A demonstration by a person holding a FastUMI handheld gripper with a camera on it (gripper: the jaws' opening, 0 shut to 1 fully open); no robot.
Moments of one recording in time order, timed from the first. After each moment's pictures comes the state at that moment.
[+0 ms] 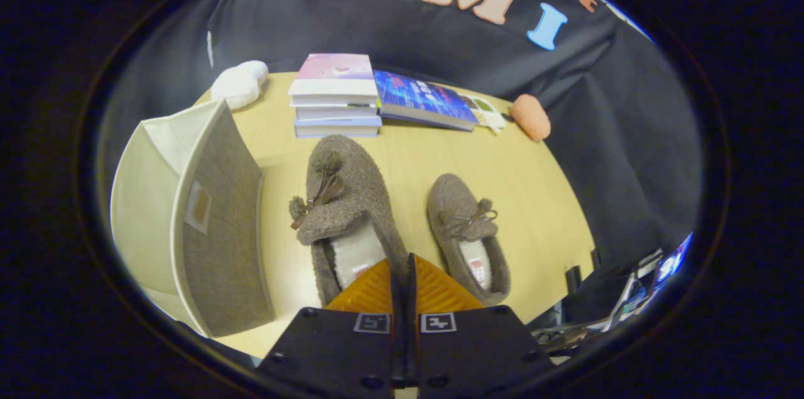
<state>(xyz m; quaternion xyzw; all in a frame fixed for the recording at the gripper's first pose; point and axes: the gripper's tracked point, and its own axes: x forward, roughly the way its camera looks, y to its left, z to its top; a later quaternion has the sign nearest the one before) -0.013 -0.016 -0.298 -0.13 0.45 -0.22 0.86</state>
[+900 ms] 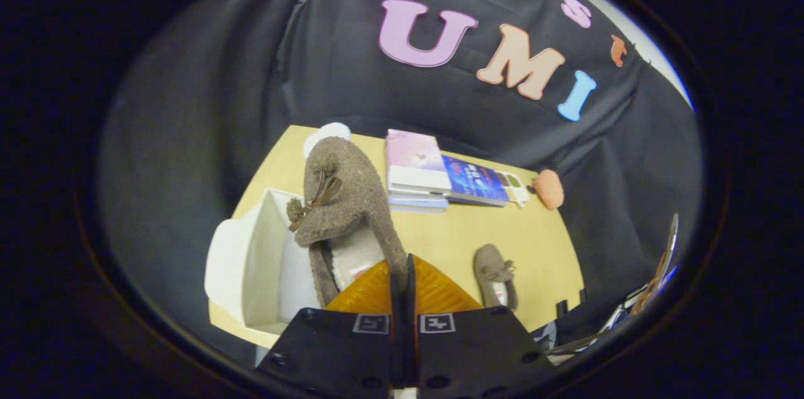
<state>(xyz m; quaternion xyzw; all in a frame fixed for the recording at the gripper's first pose) 0.019 0.200 -0.197 -0.13 0.39 -0.12 0.90</state>
